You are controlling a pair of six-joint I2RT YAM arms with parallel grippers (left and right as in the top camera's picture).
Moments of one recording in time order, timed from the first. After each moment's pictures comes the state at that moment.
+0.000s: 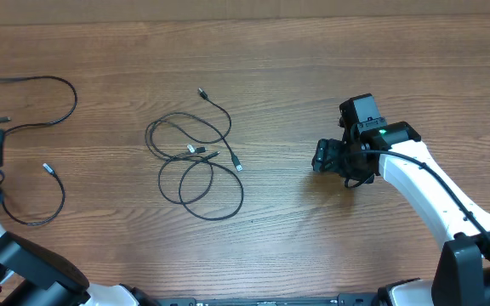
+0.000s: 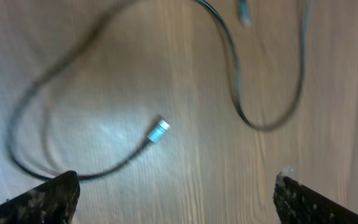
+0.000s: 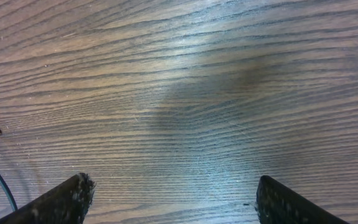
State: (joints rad) left arm 0.80 1.67 1.42 -0.84 0.16 -0.74; right arm 0.25 1.57 1.05 -0.83 -0.12 0.46
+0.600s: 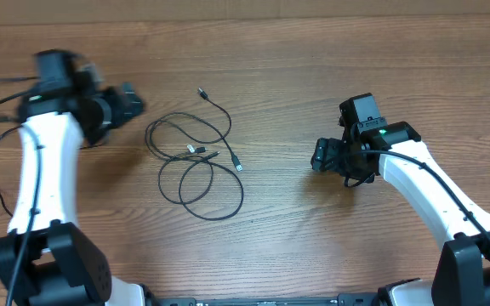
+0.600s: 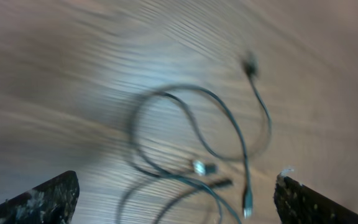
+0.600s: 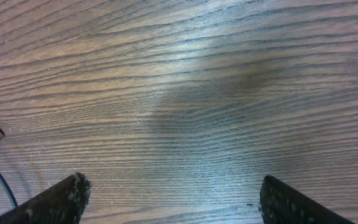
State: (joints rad) left arm 0.15 1.68 1.42 -0.89 0.27 -0.32; right arm 0.25 1.57 1.05 -0.82 -0.12 0.46
